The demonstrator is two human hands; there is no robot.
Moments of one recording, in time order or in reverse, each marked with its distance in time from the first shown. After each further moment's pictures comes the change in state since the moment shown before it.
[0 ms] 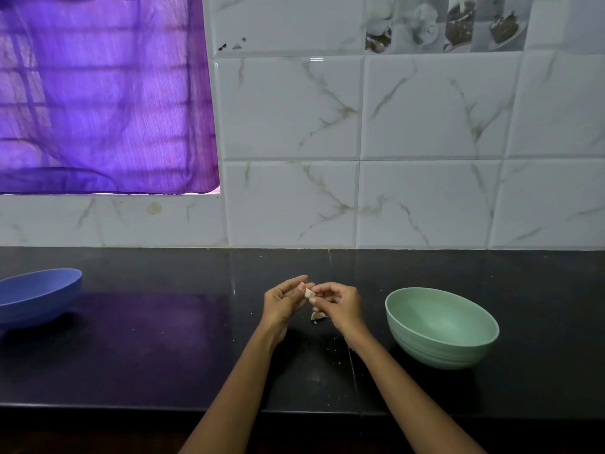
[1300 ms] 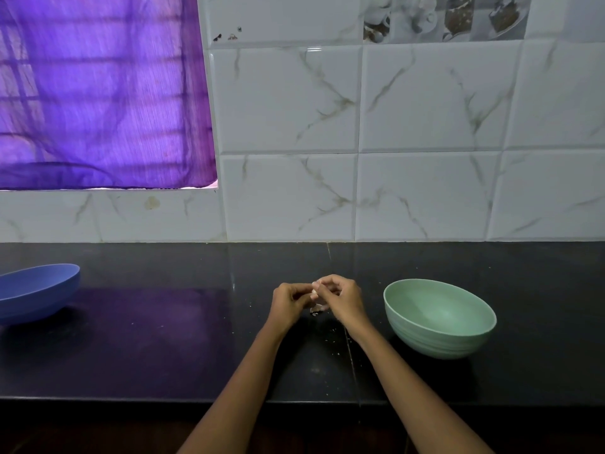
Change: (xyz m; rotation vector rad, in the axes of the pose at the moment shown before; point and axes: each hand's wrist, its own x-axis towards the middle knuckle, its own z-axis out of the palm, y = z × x) left_hand -0.004 -0.008 0.002 0.695 -0.124 0.286; right_hand 0.005 0.006 -0.007 -0.207 0.050 -0.011
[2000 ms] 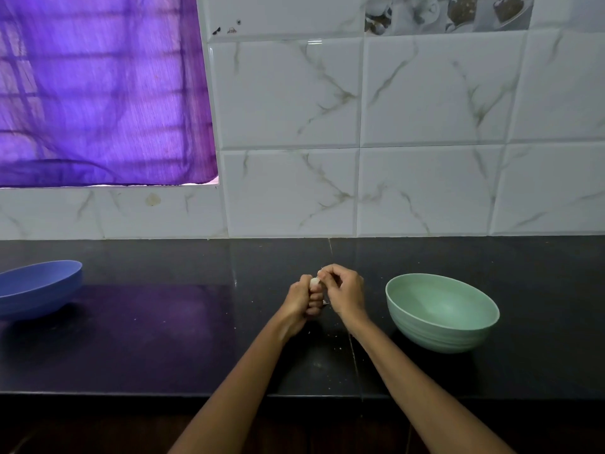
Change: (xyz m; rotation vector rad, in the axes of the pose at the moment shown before) left_hand -0.001 0.029 0.015 -0.555 -0.103 -0.472; right_hand -0.003 -0.013 0.006 -0.103 0.149 -0.165
